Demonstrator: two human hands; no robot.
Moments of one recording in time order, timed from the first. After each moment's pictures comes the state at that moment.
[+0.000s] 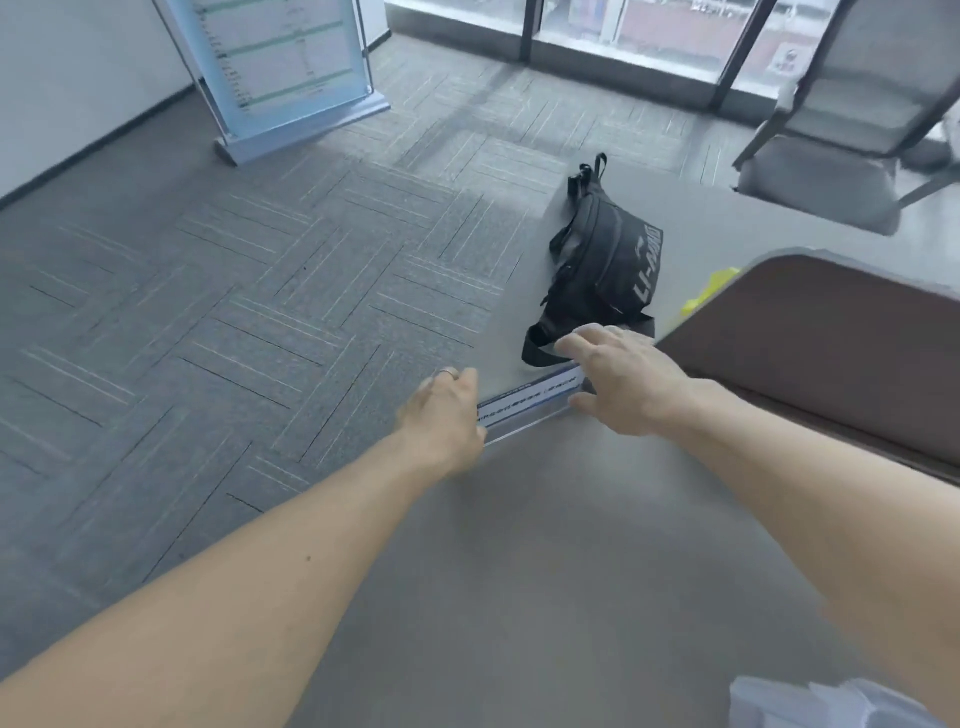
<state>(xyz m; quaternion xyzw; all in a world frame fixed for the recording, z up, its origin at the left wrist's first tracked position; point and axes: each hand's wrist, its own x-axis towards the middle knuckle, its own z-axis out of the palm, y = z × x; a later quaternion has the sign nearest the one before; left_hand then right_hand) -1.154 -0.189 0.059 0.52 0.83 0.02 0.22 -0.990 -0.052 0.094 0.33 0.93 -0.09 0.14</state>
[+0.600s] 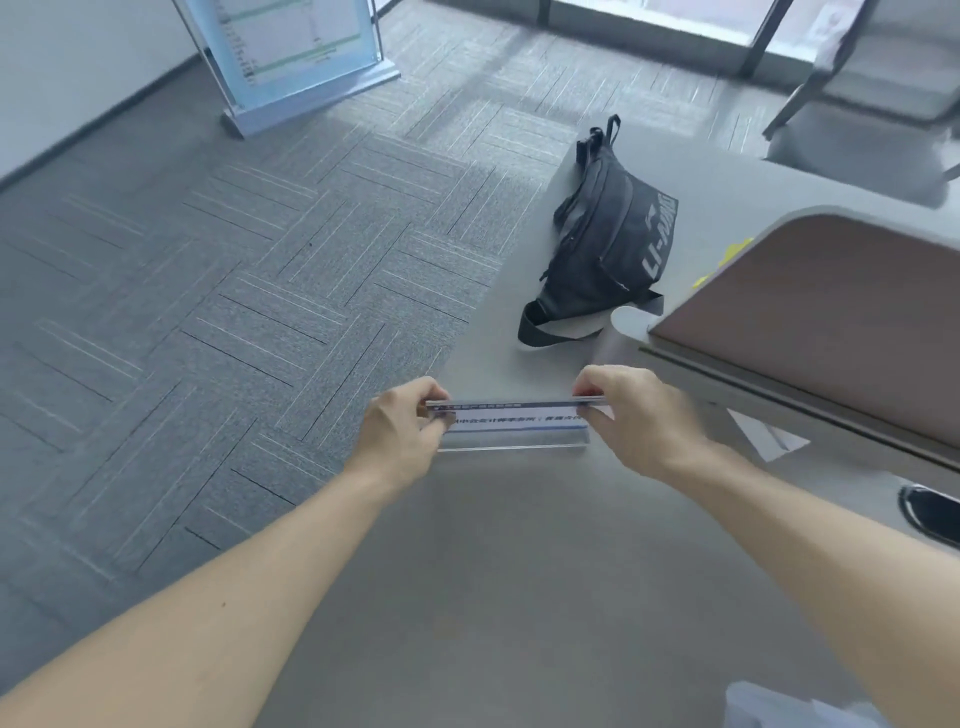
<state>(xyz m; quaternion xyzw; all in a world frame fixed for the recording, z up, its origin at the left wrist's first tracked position) -1.159 -0.221 -0.003 0.40 0.82 0.33 0.25 -0.944 -0.065 0.031 0.40 0.89 -0.21 0.00</state>
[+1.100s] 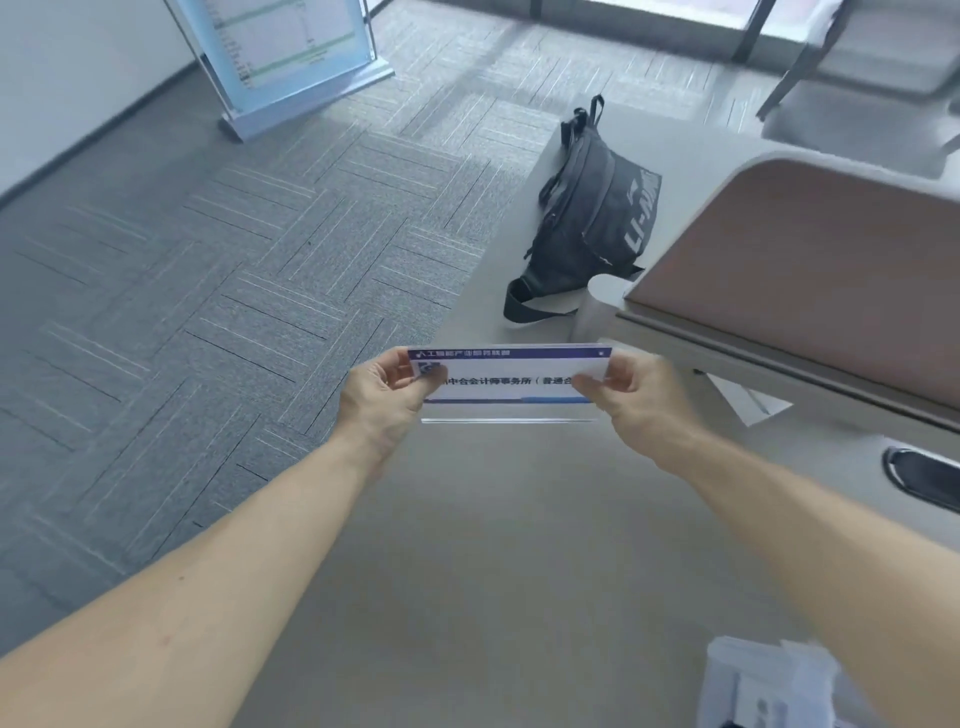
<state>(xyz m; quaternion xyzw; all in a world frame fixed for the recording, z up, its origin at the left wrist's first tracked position) -1.133 -0.226 0.017 0.19 0.71 0.56 0.39 -0.912 -0.080 0.013 0.49 0.71 -0.48 -0.16</state>
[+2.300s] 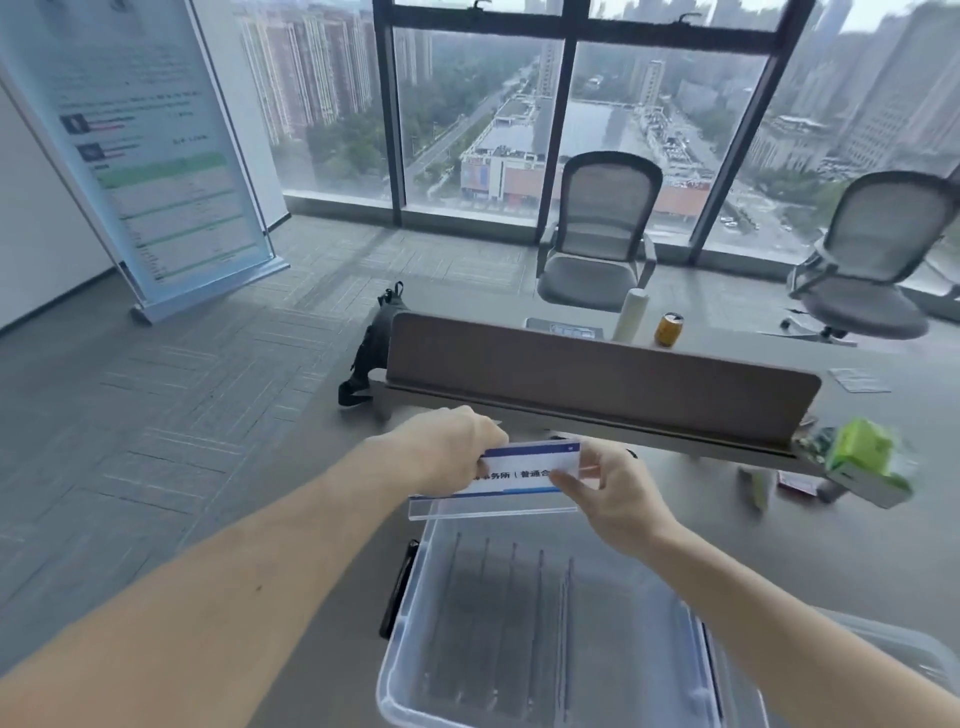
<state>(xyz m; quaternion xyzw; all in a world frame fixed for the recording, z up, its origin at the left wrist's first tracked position) -0.765 -0.296 0.307 0.77 0.62 -0.03 0.15 -0.533 -0.261 0.254 0.52 0.75 -0.35 -0.23</state>
